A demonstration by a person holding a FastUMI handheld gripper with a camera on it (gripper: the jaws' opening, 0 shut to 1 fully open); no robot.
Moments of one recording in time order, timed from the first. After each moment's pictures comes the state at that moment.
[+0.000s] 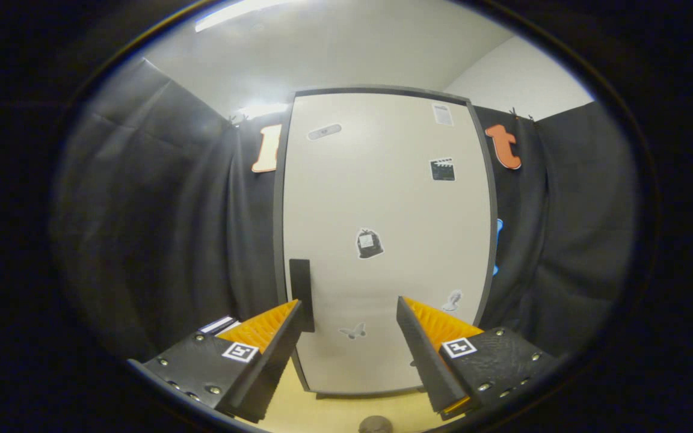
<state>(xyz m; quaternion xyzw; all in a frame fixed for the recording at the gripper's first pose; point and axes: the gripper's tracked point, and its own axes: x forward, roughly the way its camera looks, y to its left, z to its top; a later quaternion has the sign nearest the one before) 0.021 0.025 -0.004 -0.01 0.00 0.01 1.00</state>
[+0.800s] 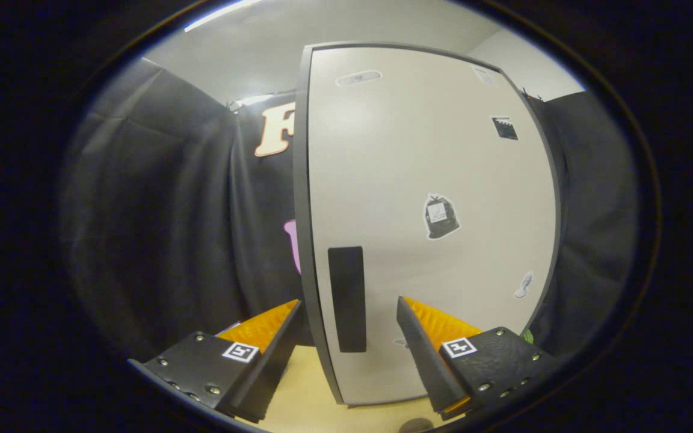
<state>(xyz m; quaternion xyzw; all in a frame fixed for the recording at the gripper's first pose) 0.117 0.095 -0.052 0.01 0.04 0.01 1.00</state>
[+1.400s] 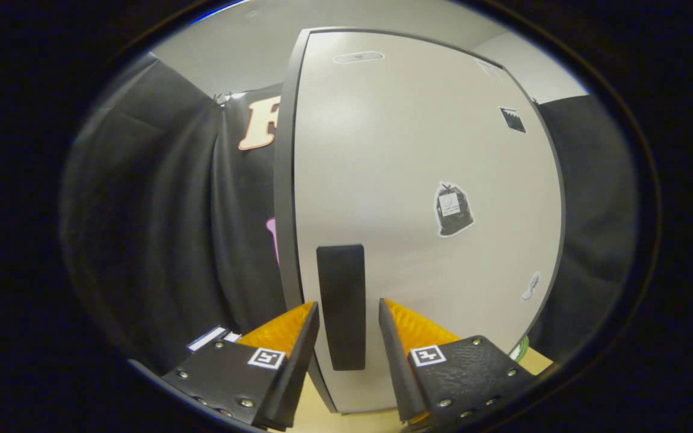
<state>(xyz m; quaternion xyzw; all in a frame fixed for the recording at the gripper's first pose) 0.145 0.096 -0.061 0.01 0.04 -0.02 1.00</state>
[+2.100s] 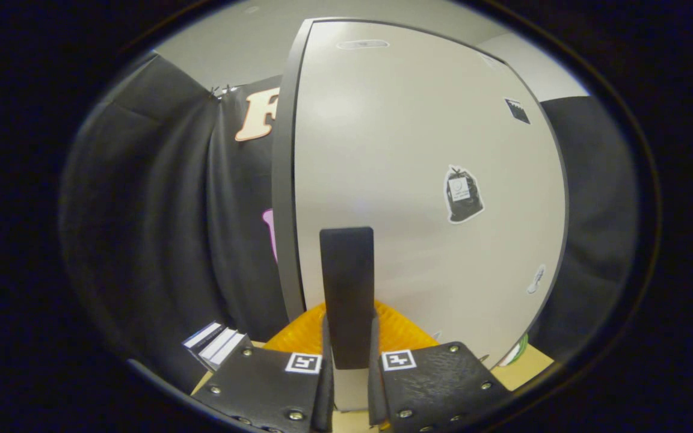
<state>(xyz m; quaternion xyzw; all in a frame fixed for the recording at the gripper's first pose) 0.152 0.096 -0.072 0.00 0.05 -0.03 1.00</state>
